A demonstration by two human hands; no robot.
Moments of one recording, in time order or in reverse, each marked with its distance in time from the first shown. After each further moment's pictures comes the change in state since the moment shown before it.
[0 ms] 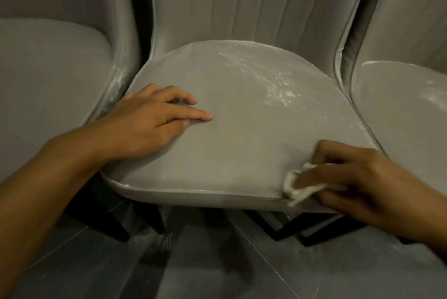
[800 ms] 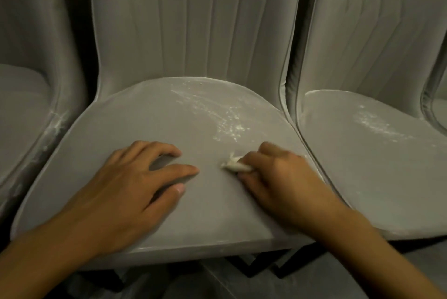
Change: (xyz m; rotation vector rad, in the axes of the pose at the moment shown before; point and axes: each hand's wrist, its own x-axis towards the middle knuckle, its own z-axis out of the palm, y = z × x) left_hand 0.002 0.051 0.044 0.079 0.228 0.192; right_hand 0.041 0.021 0.014 -0.248 0.257 0.326
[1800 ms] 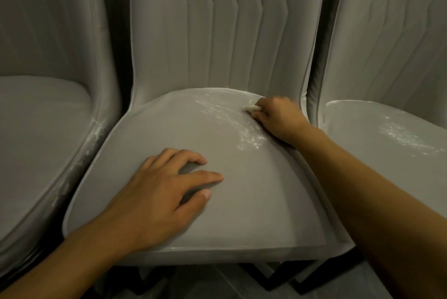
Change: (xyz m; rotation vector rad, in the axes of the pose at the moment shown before) left_hand -0.001 0.003 -0.005 -0.060 -0.015 -0.033; right_hand 0.162 0.084 0.029 -0.043 0.106 0.108
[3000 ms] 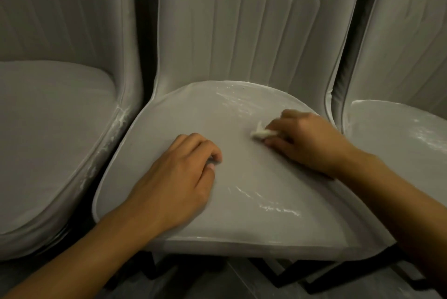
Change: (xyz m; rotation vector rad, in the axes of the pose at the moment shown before) left_hand 0.003 -0.004 0.003 -0.166 0.193 -0.113; right_hand -0.071 -0.047 -0.035 -0.019 -0.058 -0.336
